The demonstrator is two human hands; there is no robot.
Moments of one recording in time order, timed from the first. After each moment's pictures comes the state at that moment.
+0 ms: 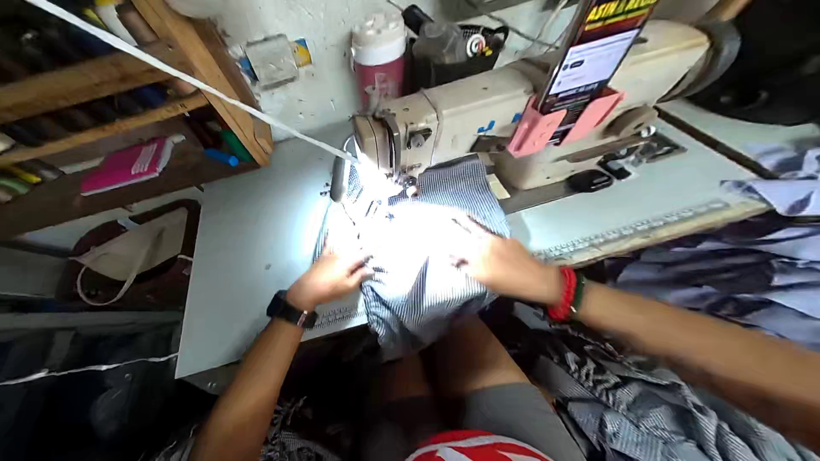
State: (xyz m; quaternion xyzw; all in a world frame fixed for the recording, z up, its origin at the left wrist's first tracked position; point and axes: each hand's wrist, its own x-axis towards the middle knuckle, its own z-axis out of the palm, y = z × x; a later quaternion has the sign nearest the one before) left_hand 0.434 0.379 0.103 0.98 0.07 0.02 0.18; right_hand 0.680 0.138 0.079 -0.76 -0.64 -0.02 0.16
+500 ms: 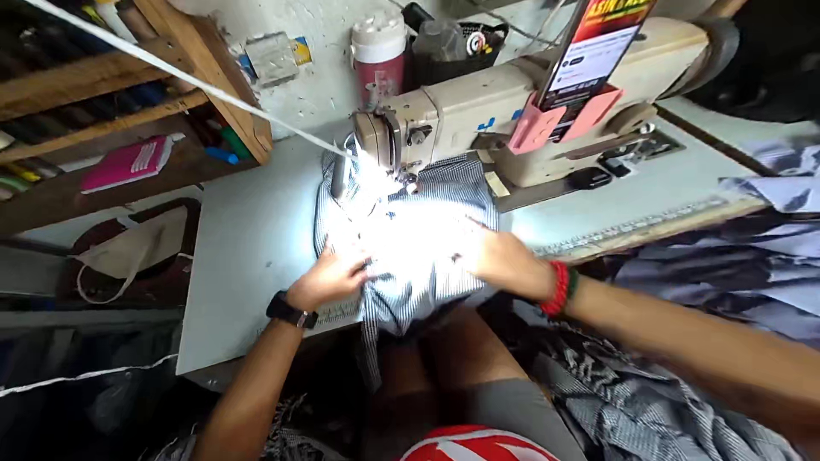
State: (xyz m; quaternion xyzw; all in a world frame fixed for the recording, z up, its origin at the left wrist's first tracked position) left_hand 0.431 0.372 0.105 0.98 0.07 -0.01 0.19; right_hand 0.673 0.141 0.082 -0.78 -0.61 -0.04 0.14
